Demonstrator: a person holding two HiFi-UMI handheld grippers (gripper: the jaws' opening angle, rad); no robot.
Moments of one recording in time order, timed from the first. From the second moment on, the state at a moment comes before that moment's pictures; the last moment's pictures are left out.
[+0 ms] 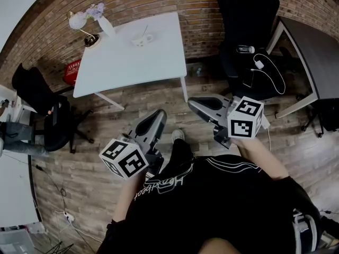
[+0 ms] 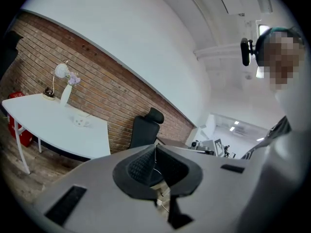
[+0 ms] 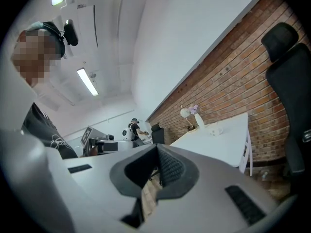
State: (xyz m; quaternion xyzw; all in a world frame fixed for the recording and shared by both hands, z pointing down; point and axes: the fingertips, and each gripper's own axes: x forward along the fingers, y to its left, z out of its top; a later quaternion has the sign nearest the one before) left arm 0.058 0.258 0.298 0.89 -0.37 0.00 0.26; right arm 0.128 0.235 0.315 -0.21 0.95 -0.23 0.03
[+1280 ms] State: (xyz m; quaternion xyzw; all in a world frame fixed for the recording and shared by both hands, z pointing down) left arm -0.089 -0.059 0.339 0.88 -0.35 -0.01 0.32; right arm 0.014 -0.087 0.342 -0.29 0.92 -0.26 0.02
